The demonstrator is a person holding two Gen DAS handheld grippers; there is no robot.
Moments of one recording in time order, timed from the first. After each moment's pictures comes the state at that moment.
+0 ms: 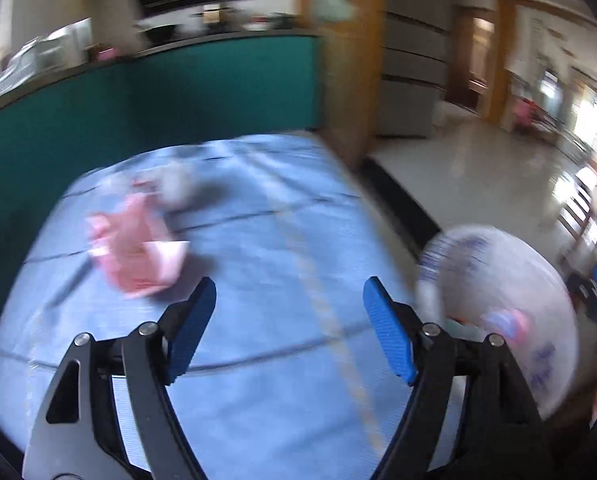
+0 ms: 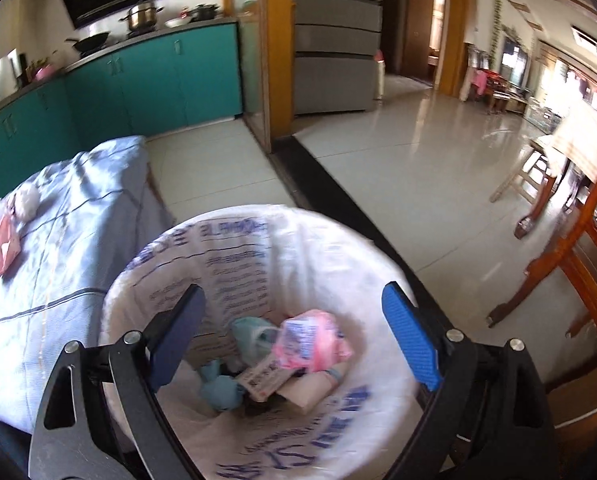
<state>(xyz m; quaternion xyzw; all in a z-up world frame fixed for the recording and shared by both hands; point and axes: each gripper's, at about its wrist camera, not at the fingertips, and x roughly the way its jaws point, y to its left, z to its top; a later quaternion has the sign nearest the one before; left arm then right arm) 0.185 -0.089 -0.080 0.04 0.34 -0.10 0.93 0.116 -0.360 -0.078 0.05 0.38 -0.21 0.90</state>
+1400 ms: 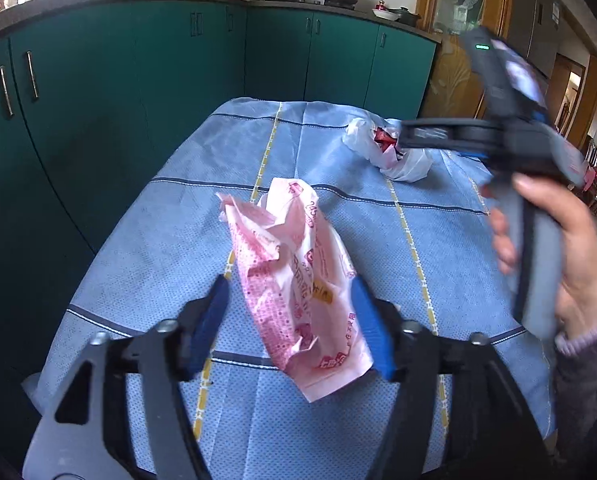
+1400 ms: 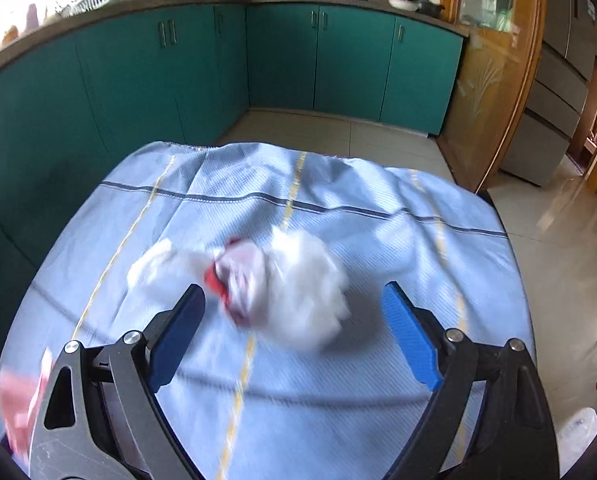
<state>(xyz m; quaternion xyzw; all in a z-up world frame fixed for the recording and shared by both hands) 0.209 0.121 -0.103 -0.04 0.39 0.00 0.92 0.440 -0.024 -0.110 -0.06 0.42 0.05 0.90</state>
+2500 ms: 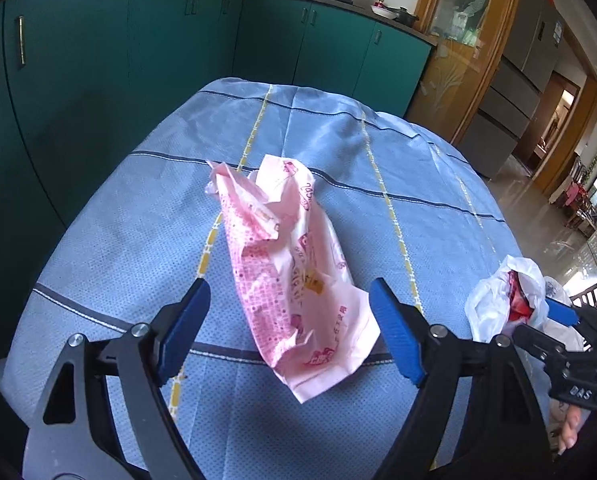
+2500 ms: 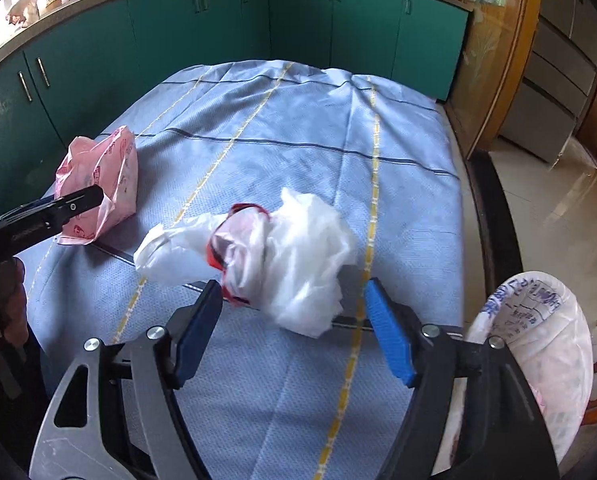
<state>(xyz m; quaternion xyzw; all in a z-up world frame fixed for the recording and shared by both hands) 0.216 0.128 -0.120 -0.09 0.40 -0.03 0.91 0.228 -0.120 -0.104 -0.07 0.46 0.09 0.88</state>
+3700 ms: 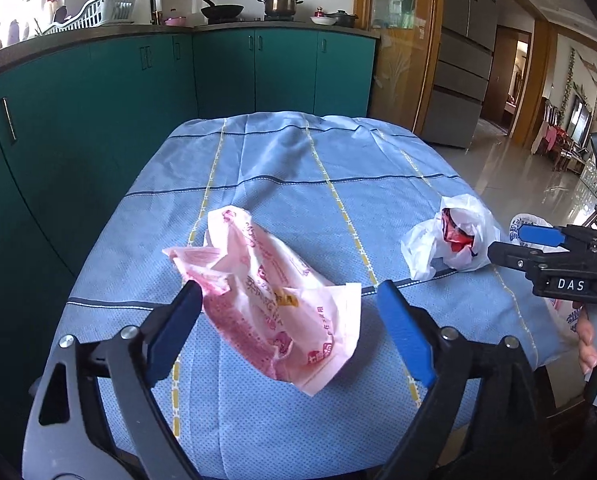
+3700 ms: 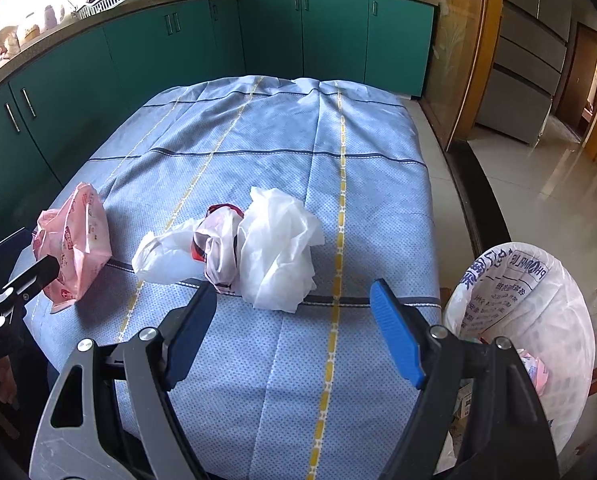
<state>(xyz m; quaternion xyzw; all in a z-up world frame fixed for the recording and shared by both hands) 0.150 0.098 -0.090 0.02 0.35 -0.08 0.93 0.207 -0.134 -0.097 -0.03 0.45 0.06 0.89</state>
